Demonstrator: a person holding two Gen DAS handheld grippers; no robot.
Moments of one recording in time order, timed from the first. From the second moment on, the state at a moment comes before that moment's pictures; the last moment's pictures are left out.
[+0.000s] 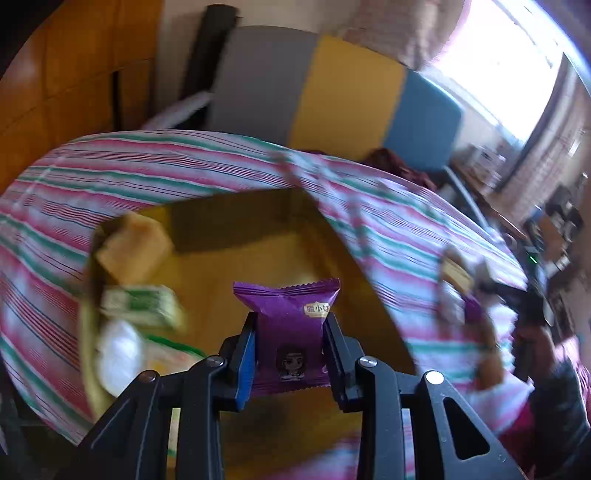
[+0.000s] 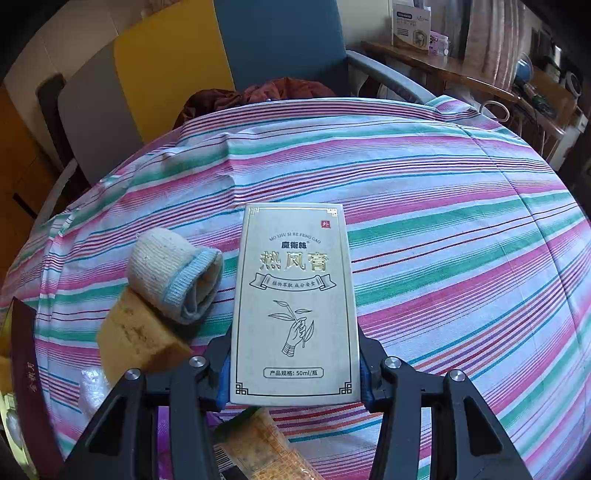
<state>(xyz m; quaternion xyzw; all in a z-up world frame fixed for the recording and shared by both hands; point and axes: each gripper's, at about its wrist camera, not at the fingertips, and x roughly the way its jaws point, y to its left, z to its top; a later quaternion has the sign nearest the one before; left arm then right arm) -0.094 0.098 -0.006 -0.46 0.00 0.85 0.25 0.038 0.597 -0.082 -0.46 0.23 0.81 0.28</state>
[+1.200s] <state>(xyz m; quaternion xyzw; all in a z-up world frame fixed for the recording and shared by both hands) -0.214 0.084 -0.052 -0.49 0.03 0.86 0.13 0.039 0.596 -0.085 -0.46 0.21 0.81 0.29</state>
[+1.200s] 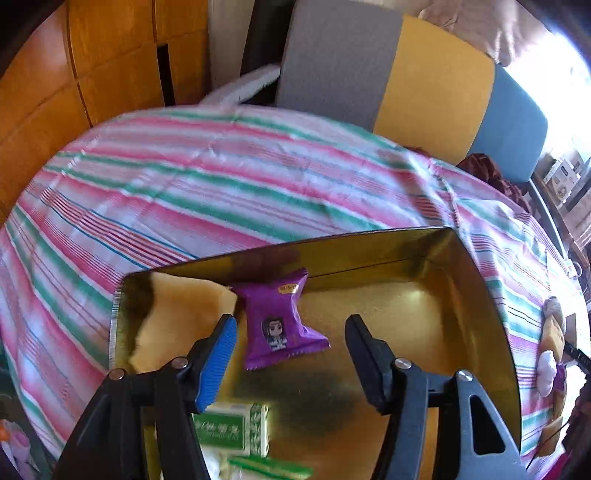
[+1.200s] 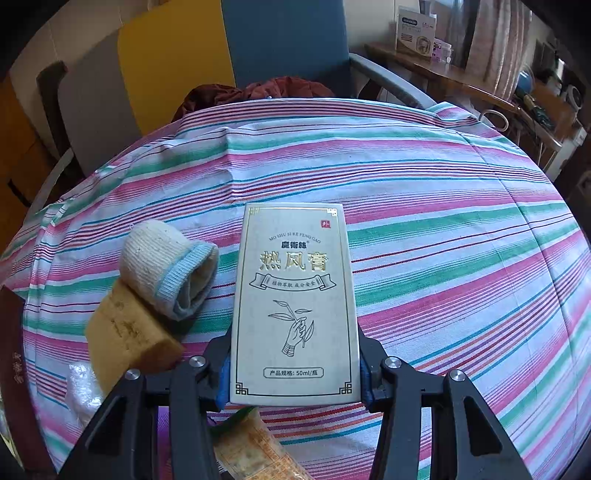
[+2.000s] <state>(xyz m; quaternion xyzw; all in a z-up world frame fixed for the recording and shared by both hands) -0.060 0.078 0.019 -0.37 0.04 0.91 0.18 0.043 0.566 -0.024 -0.39 0.20 0.86 0.28</state>
